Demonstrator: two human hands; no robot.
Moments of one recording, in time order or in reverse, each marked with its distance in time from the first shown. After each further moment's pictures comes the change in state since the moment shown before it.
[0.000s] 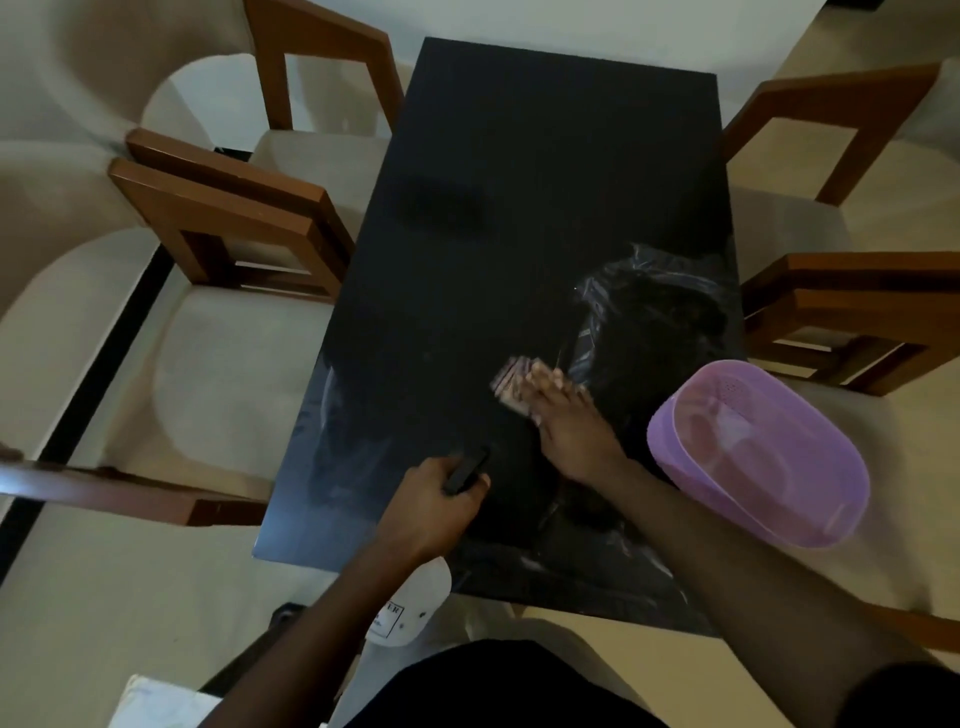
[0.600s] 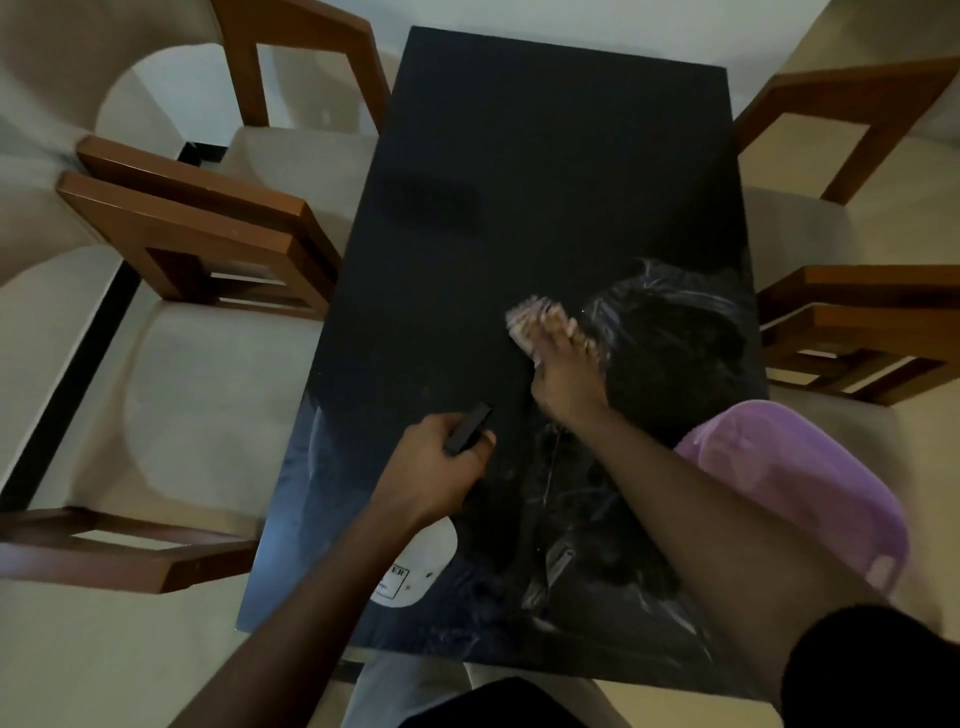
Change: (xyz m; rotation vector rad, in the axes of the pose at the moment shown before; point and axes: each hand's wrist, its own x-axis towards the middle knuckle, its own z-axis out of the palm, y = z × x) left_hand 0.079 0.050 -0.046 0.003 0.034 0.098; right_hand 0.128 0.005 -0.036 0.040 0.063 0.259
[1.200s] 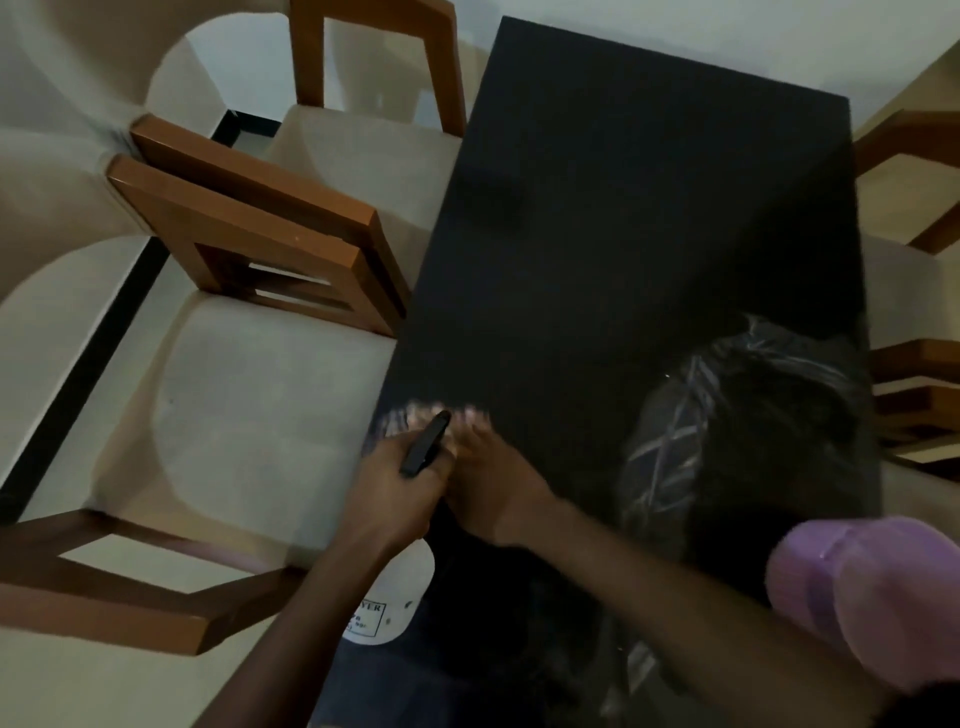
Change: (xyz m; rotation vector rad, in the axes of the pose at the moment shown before) left_hand 0.050 -0.053 -0.112 -0.179 0.242 -0.154; right_hand -0.008 -0.173 0.050 -0.250 -0.162 -0.725
